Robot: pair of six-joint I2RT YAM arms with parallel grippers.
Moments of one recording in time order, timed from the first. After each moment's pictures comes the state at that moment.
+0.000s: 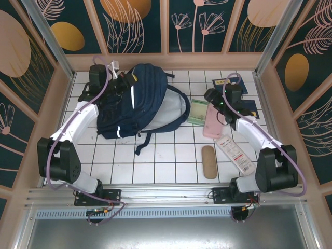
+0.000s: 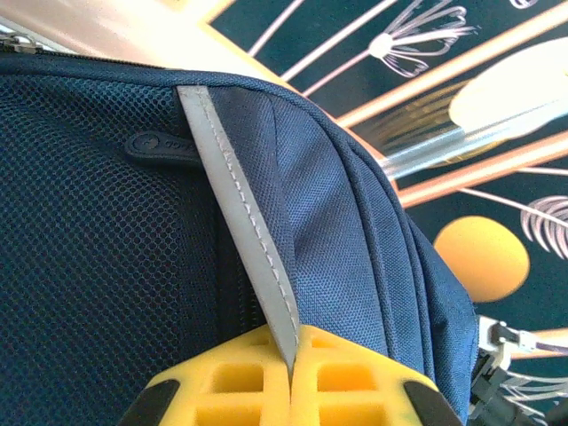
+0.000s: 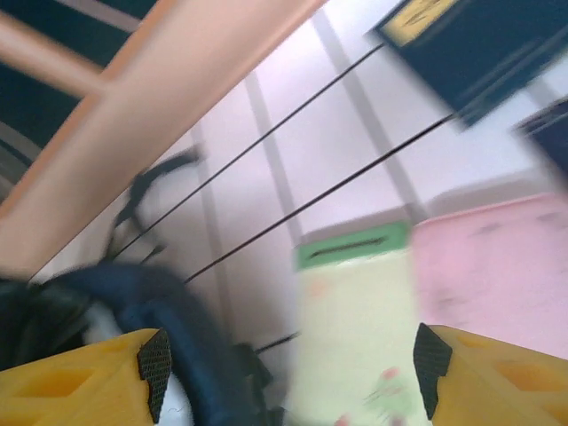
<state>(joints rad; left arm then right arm) -0.18 1.53 1.23 -0.08 0.52 -0.82 0.15 1.41 0.94 -0.12 -0.06 0.75</state>
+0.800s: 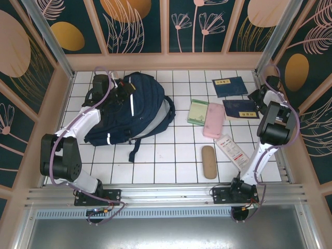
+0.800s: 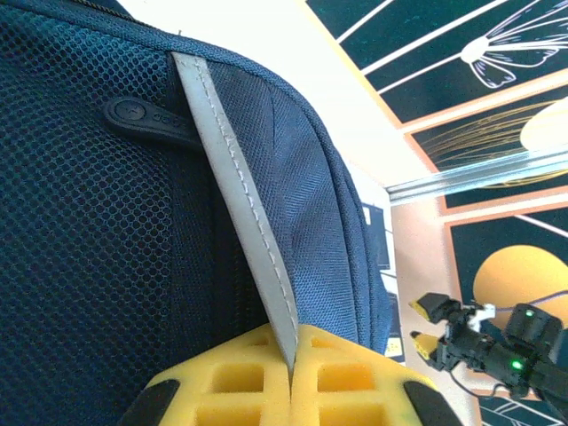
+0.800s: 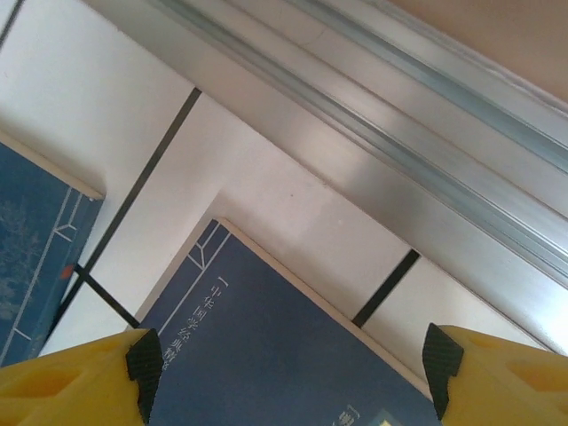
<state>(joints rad) -0.17 1.56 1.10 0.01 0.49 -0.89 -0.35 2.09 1.53 -0.48 0.00 0.57</state>
